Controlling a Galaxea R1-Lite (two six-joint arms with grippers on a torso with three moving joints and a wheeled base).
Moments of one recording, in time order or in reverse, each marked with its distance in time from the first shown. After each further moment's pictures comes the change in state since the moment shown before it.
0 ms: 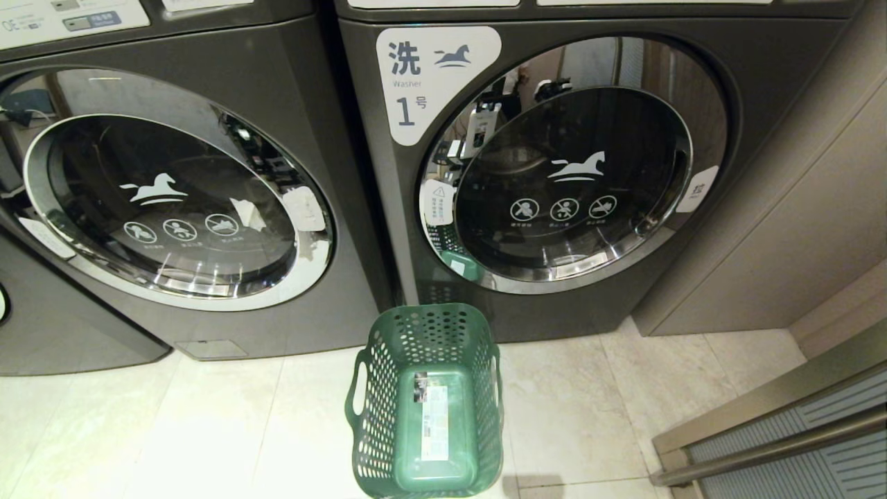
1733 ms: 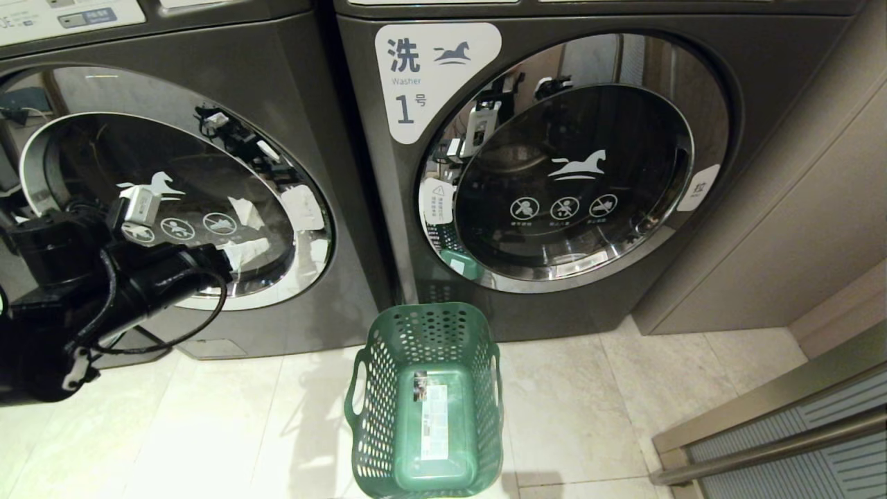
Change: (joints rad) left arm 0.120 1.831 -0.704 -1.075 -0.483 -0.282; right arm 0.000 0.000 0.000 -0.001 0.000 0.012
